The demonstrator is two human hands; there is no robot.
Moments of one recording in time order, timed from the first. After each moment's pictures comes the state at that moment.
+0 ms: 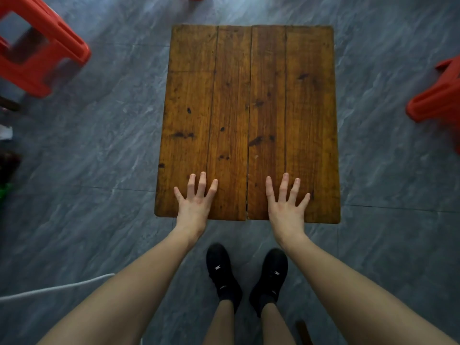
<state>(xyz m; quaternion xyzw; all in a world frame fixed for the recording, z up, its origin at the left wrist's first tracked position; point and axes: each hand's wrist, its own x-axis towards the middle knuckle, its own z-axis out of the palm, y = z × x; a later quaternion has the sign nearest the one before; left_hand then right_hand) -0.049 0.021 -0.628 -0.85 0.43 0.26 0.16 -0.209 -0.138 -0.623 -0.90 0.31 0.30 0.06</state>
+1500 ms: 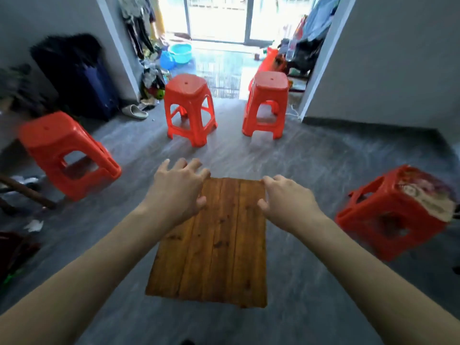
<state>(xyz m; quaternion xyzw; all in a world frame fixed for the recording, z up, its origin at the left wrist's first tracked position) -0.022 -0.114 -0.099 -0.86 0.50 -0.01 0.09 -0.170 -0.279 -0.113 -0.95 0.28 0.07 0.08</state>
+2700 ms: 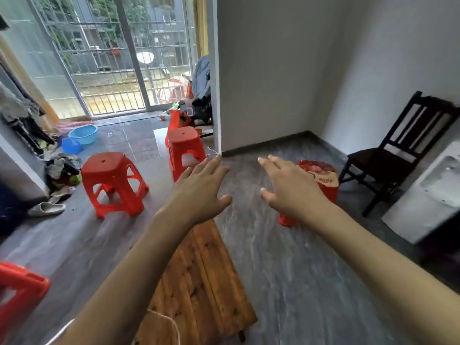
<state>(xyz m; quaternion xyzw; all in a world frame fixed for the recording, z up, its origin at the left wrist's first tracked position) -0.098 -0.176 0.018 -0.71 0.70 0.00 -0.07 -0.293 -0.251 0.026 -0.89 0.46 -0.08 0.02</state>
